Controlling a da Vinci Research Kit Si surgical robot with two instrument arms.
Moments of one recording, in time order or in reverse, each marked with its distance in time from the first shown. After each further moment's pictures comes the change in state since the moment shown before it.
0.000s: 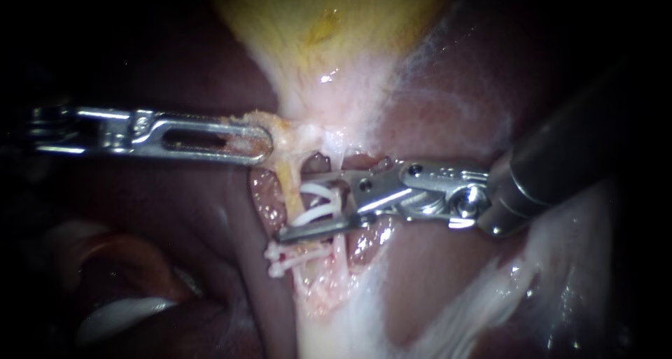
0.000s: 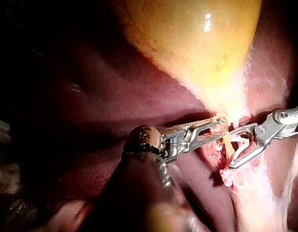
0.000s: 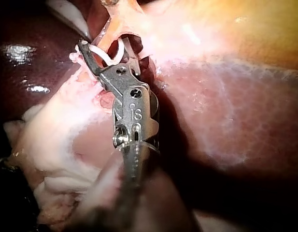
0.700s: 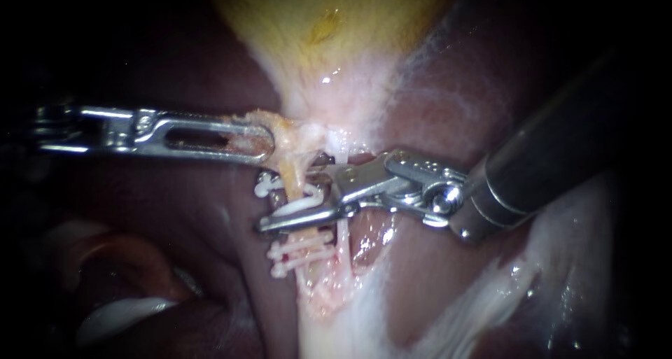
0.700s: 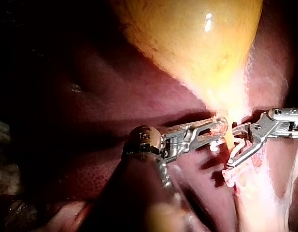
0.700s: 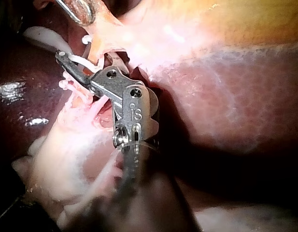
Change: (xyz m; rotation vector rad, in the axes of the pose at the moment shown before) right arm 0.000 0.002 0.001 0.066 0.086 0.091; left arm 0.000 0.000 0.000 0.000 -0.001 0.002
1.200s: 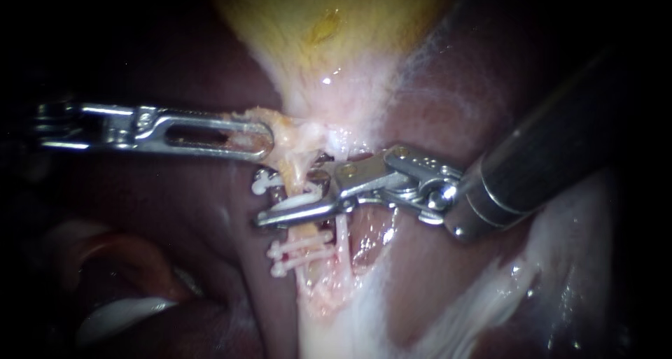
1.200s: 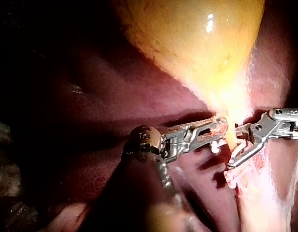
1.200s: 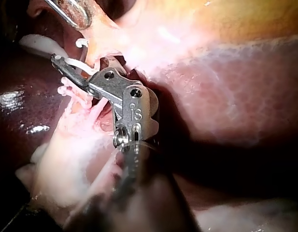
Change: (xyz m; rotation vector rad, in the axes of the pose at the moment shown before) right arm 0.000 0.000 0.000 0.044 -0.003 0.050; left arm 0.000 0.001 0.000 0.001 0.001 0.001
